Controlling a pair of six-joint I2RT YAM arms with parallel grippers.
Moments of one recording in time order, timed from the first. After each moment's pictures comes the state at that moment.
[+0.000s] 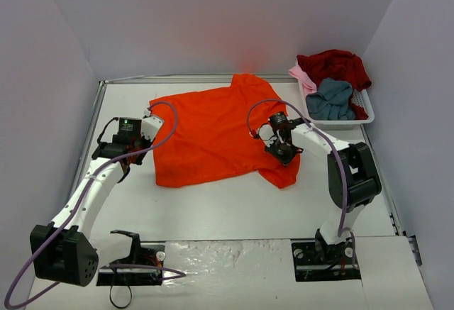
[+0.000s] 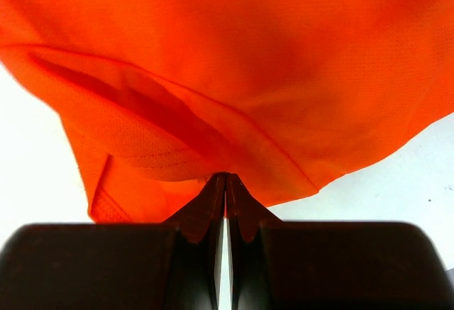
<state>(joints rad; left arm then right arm) -0.17 1.15 0.95 -0.66 -0.18 0.42 0.37 1.75 1.14 -0.75 0.03 -0.49</state>
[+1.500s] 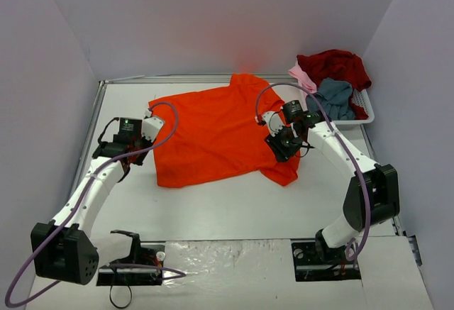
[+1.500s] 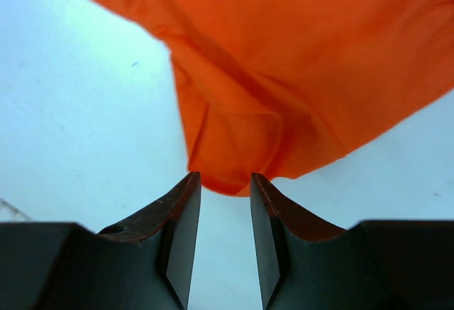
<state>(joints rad) -0.17 1.16 0.95 -0.66 -0.16 0.42 0.34 1.55 1.22 -0.87 -0.19 -0.45</state>
